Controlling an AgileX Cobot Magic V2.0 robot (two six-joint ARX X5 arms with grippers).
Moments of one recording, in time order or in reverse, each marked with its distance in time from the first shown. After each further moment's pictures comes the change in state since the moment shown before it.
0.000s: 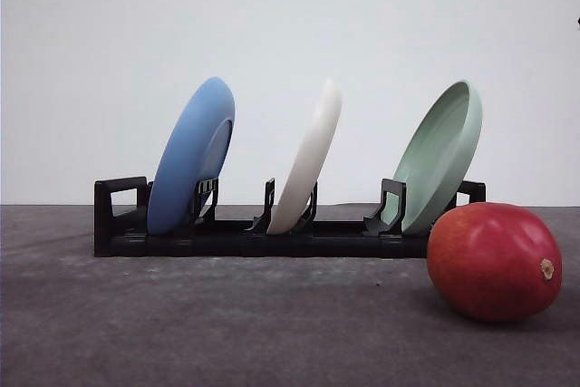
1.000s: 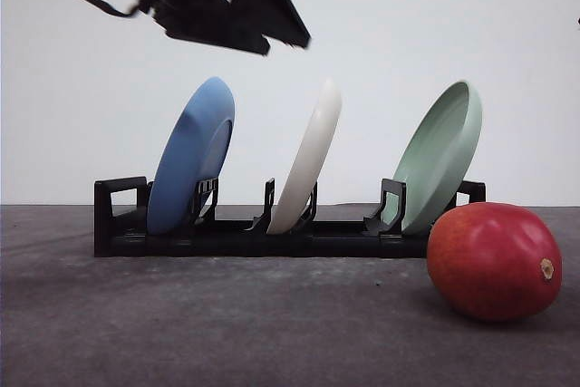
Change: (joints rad) left_arx -0.363 0.660 0.095 0.696 -0.259 0.006; right_arx 0.000 0.000 0.000 0.000 0.000 0.000
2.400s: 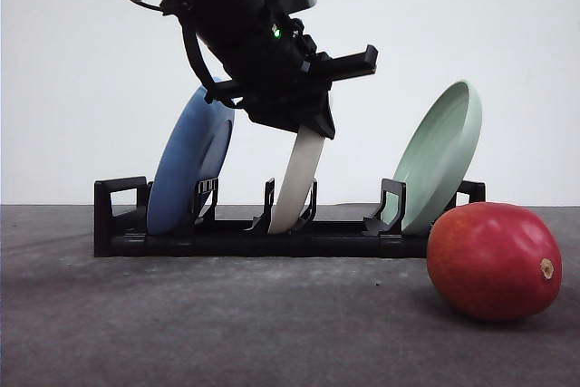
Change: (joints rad) left_arx -0.019 0.366 0.231 -0.003 -0.176 -0.264; right_arx 0.000 0.000 0.000 0.000 0.011 -0.027
